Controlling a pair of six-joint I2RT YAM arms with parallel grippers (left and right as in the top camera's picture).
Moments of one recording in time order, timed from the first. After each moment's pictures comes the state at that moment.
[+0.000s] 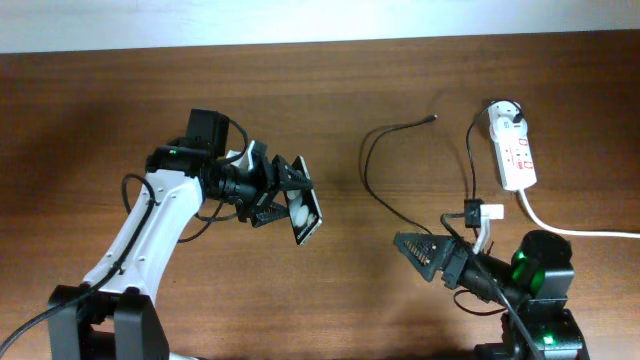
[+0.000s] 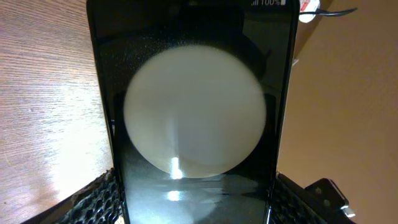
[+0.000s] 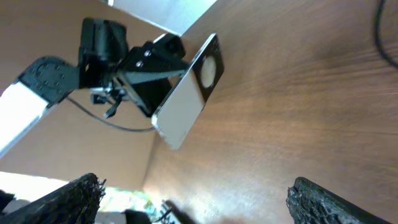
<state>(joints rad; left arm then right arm) -0.16 1.63 1.21 -0.89 0.88 -0.70 -0.01 0.54 0.44 -0.35 -0.94 0.75</state>
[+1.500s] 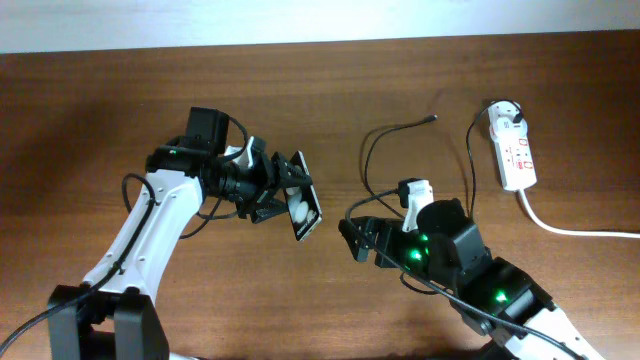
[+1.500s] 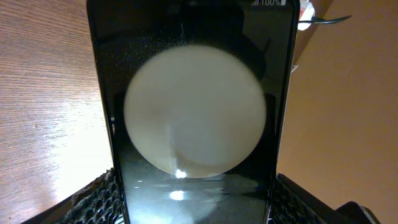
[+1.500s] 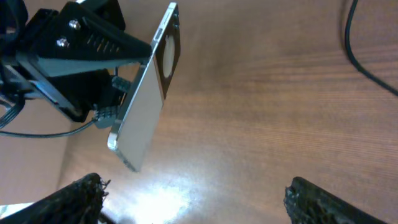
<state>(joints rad) -0.16 1.63 1.21 -0.85 0.86 -0.70 0.61 0.92 0.72 -0.42 -0.19 0.79</state>
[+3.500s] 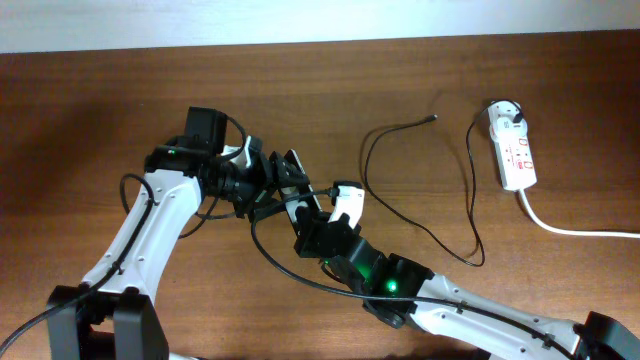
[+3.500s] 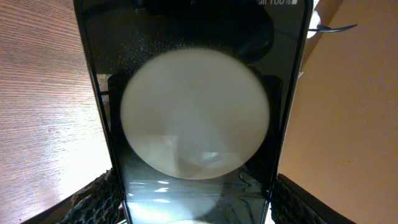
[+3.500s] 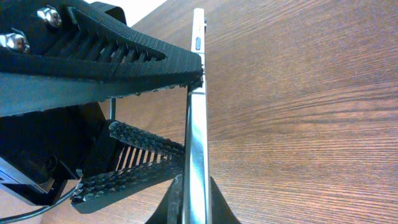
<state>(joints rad) -0.16 1.63 1.21 -0.85 0.83 -0.70 0.97 1.38 0.73 0.14 0.31 1.00</state>
